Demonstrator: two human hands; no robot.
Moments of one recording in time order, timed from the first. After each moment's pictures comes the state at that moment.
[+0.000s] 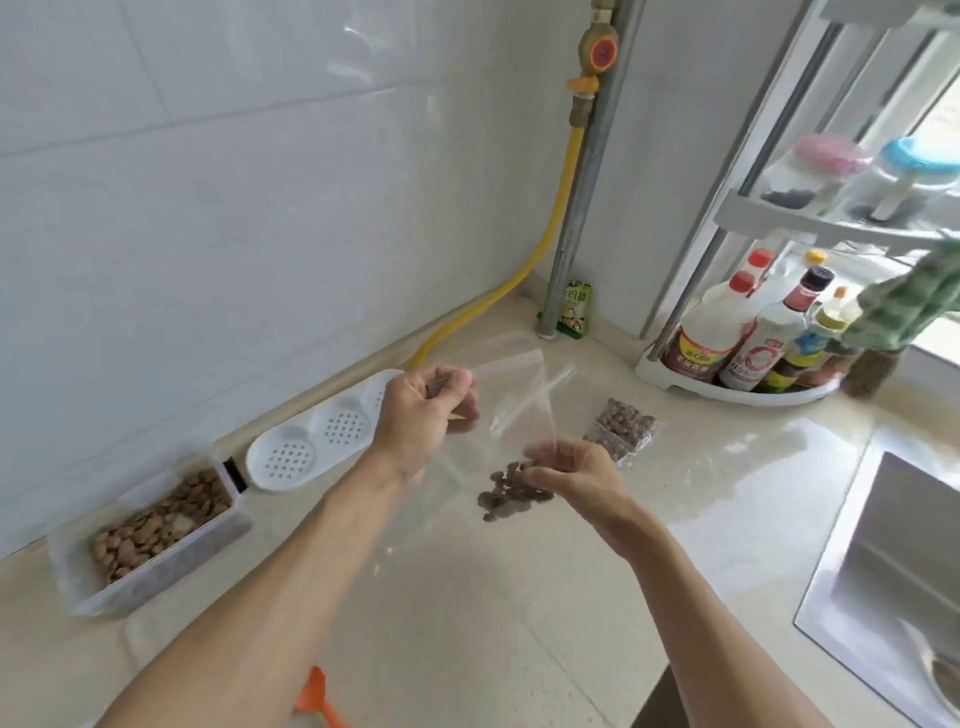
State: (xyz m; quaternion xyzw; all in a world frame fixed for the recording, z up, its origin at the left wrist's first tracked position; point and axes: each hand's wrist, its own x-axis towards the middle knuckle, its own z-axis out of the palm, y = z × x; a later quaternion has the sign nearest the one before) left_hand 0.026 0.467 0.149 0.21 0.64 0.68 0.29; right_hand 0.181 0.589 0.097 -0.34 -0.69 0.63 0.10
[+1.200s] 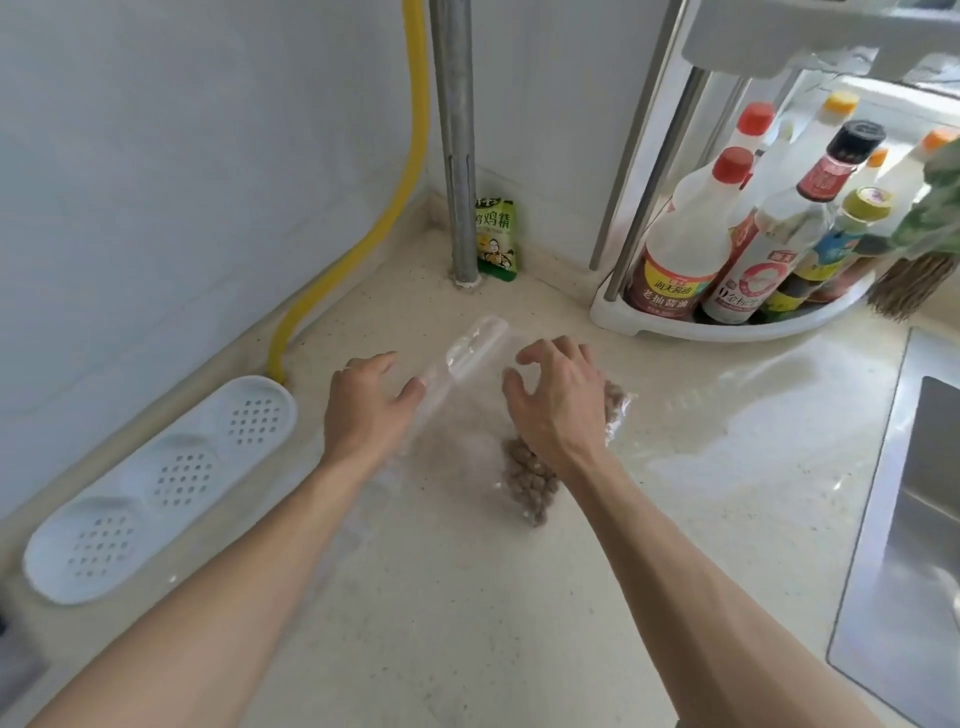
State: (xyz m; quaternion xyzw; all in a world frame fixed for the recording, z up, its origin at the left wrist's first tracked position) left_hand -0.026 0.630 0.003 0.29 0.89 0.32 0.15; right_hand 0.131 0.739 0.013 -0.46 -0.83 0.26 0.20
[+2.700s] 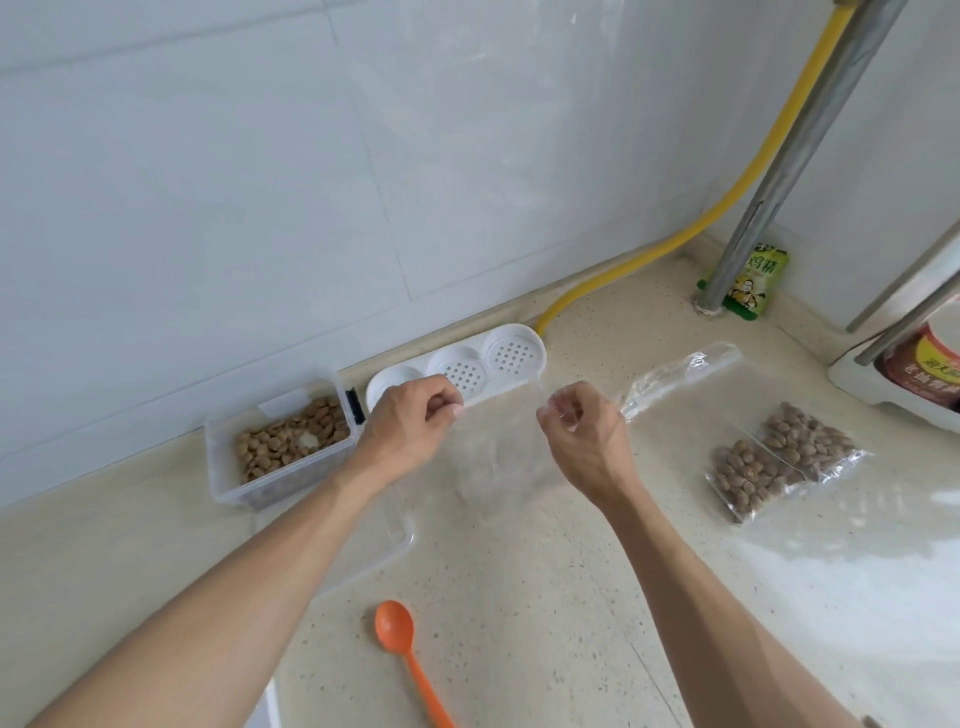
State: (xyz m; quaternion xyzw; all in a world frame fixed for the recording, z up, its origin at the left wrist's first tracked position) left_hand -0.058 0.373 0.063 0.28 0.89 0.34 0.12; right_hand 0.059 0.546 0.043 -0.29 -0.82 0.47 0.15
